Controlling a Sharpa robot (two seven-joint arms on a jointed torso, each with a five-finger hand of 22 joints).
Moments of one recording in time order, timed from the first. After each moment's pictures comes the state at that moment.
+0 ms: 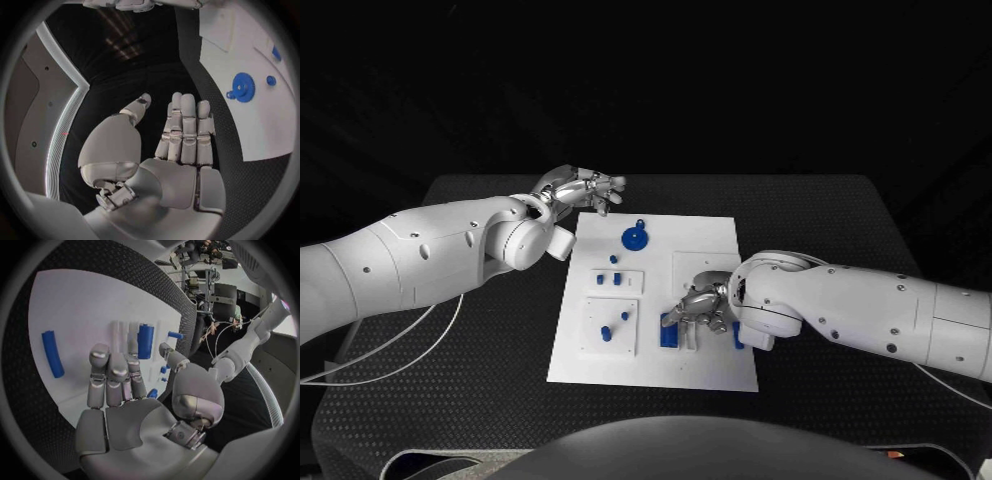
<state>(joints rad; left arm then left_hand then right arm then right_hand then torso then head) 1.22 -0.72 -0.17 1.22 -0.19 -0.19 0.28 1.00 -0.15 0.44 -0.05 0.07 0.96 0.13 0.25 0.67 1.27 0.06 0.17 0.32 1.11 -0.05 0.94 0.64 0.02 0.85 -0.11 0.71 1.31 1.14 -0.60 -0.21 1.48 -0.89 0.03 -0.54 0.68 -0.22 0.67 -0.12 0.05 1.07 0.08 0.30 0.54 1.08 -0.03 1.24 1.04 1.32 -0.13 1.18 1.17 0.23 1.21 -0.04 1.00 1.30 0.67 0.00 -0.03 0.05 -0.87</state>
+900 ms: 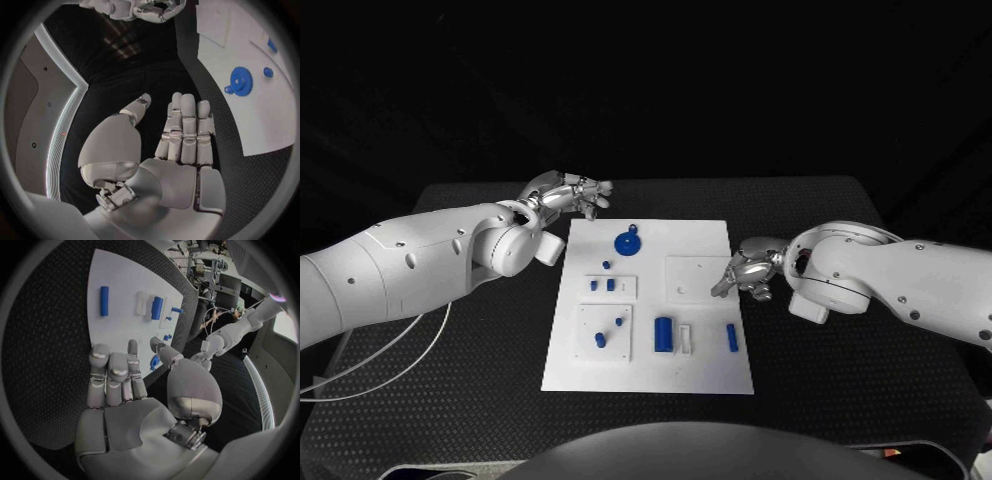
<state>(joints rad) 1.22 -0.73 -0.17 1.20 -0.20 -0.19 0.28 1.00 -0.15 0.44 -0.05 0.07 0.96 0.13 0.24 0.67 1.27 0.06 0.17 0.32 1.11 -0.05 0.94 0.64 0.02 0.85 -0.11 0.71 1.31 1.23 -0.86 -0.18 1.58 -0.94 0.03 -0.48 0.85 -0.17 0.64 -0.20 0.09 1.05 0.09 0.30 0.56 1.09 -0.02 1.23 1.05 1.32 -0.13 1.20 1.17 0.23 1.20 -0.04 1.01 1.30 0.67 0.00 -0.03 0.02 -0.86</state>
